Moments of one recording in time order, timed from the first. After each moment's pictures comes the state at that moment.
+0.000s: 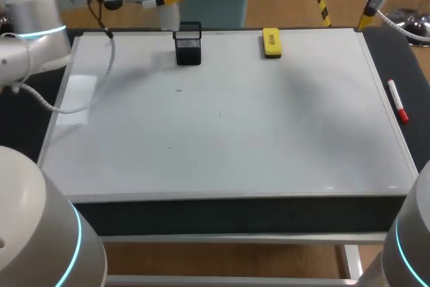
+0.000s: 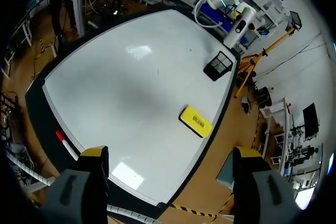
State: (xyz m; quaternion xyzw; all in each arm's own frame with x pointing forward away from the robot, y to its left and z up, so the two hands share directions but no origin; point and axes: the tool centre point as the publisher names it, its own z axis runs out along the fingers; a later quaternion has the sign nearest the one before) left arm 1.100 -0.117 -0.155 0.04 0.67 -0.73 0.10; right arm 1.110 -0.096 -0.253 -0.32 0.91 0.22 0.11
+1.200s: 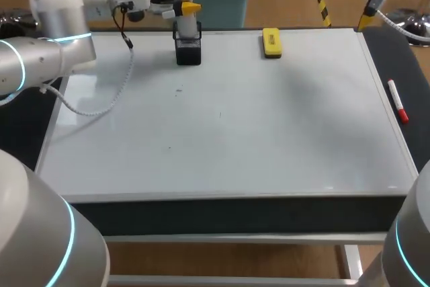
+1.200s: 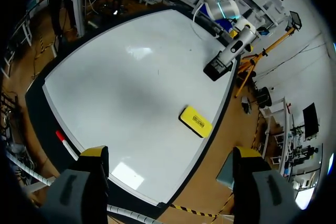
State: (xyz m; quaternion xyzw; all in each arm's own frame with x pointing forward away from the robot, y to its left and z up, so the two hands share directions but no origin) left arm 1.136 -0.149 -0.217 0.01 0.66 -0.75 0.06; right arm 1.109 -0.096 -0.253 -0.32 0.91 0.22 0.11
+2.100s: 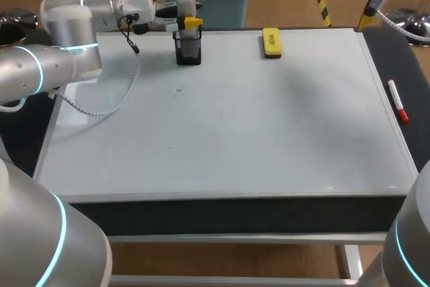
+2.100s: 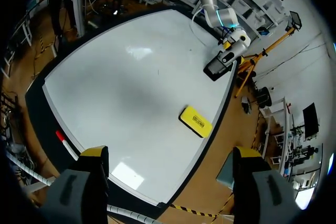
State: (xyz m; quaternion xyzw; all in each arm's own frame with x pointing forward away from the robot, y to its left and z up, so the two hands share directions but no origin) left arm 1.147 -0.154 -0.271 -0.02 0.67 -0.74 0.01; right arm 1.109 -0.096 -0.253 -0.32 0.91 0.22 0.11
